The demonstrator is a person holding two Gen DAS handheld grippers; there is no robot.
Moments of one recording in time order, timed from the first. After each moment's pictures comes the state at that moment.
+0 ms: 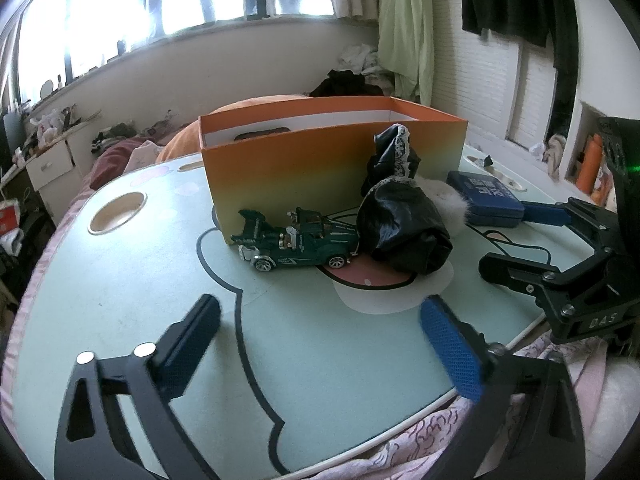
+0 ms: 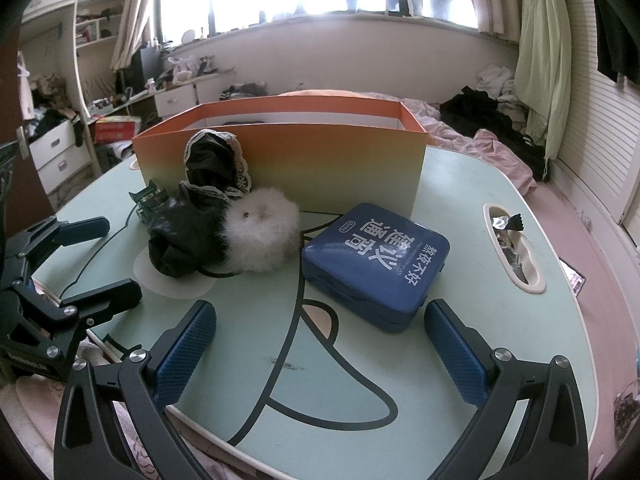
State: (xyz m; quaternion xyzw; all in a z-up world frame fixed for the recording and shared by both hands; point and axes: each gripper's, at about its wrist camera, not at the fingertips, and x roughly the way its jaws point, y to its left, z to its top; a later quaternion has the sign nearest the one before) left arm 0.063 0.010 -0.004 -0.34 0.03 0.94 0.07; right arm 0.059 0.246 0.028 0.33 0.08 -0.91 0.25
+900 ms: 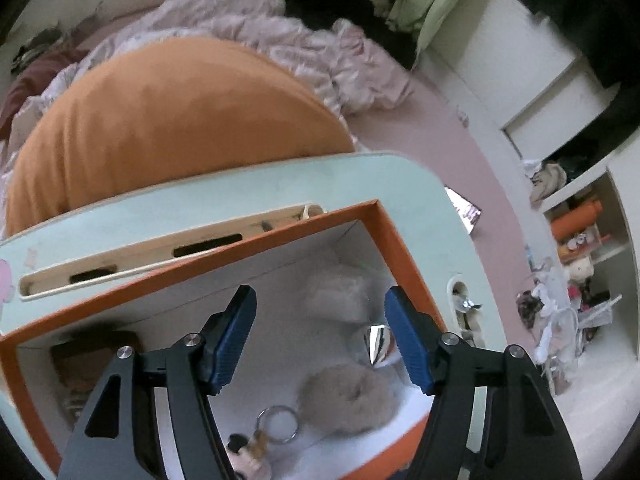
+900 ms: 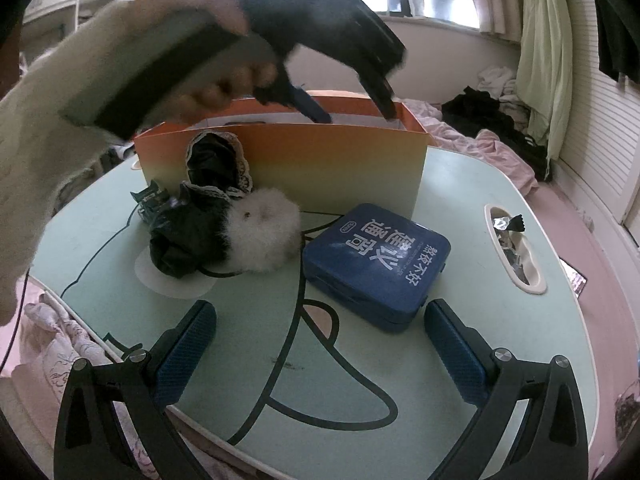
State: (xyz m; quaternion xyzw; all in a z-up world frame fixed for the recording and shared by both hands) left arm -0.210 0.088 0.034 -0.56 -0.09 0.81 0.16; right arm 0.050 0.239 0.029 0.33 0.08 -0.91 0.25
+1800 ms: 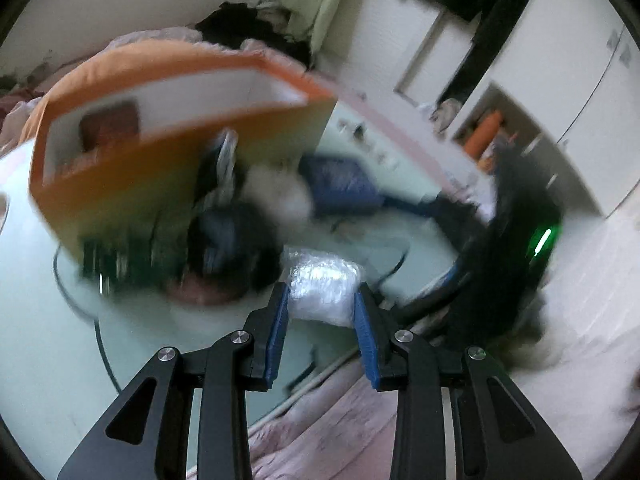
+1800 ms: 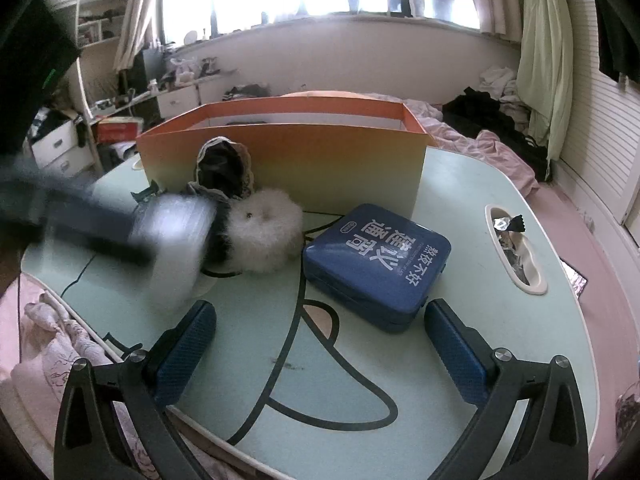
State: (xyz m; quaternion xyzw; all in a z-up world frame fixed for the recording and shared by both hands) left arm 0.036 0.039 0.021 -0.46 -0.05 0.83 0.30; right arm 0.048 0.236 0.029 0.33 0.08 -0.91 0.25
